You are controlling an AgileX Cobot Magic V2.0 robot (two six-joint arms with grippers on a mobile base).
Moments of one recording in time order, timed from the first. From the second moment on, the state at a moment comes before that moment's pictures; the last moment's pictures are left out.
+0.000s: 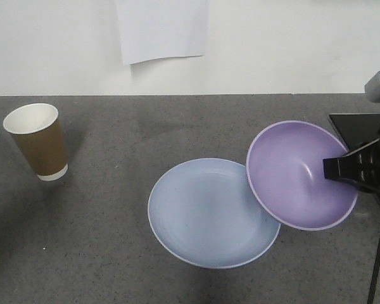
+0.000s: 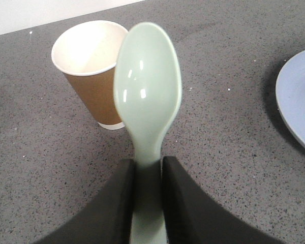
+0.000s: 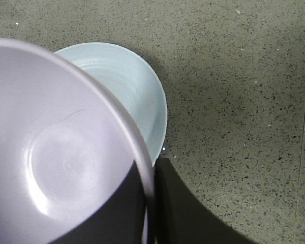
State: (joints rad) left arm -0.19 0.81 -0.80 0.01 0.70 0.05; right arm 0.08 1.09 -0.96 0.39 0.86 -0.24
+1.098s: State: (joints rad) left arm -0.19 0.81 -0.80 0.01 0.70 0.05; right arm 0.08 1.09 -0.96 0.38 0.93 -0.28
